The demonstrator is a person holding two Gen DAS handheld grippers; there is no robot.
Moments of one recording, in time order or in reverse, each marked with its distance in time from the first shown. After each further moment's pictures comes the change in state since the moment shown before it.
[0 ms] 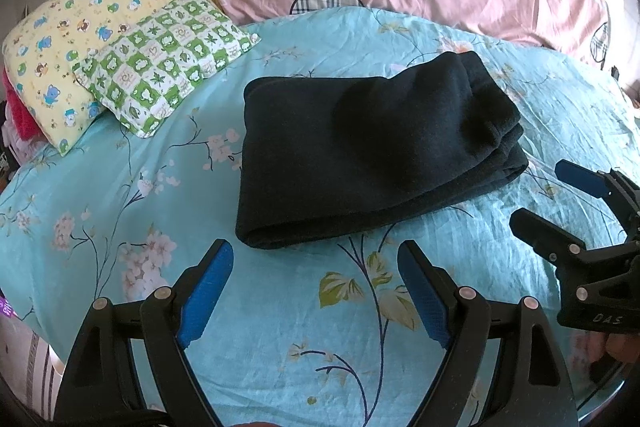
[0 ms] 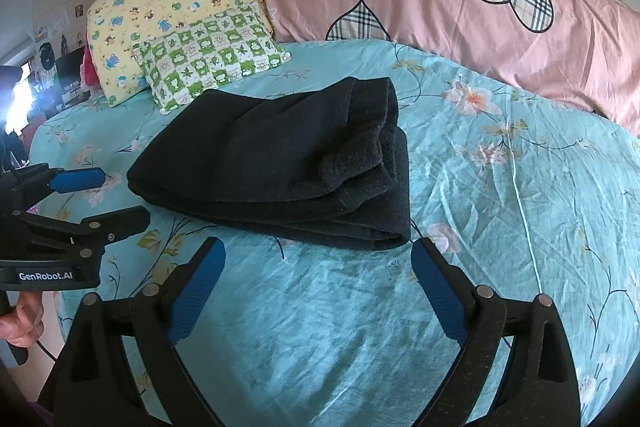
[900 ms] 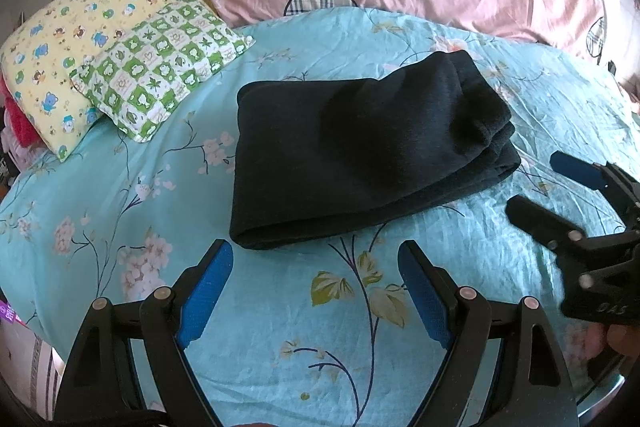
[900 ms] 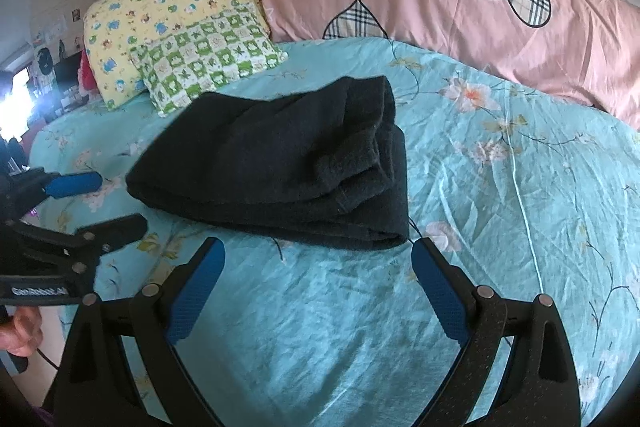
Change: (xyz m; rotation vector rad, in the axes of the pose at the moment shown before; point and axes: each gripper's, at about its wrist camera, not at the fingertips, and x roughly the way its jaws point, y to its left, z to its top) left arm -0.004 -0.004 0.002 0.023 0.006 -0.005; right arm -0.002 -0.001 0.004 0.027 -0.016 0.017
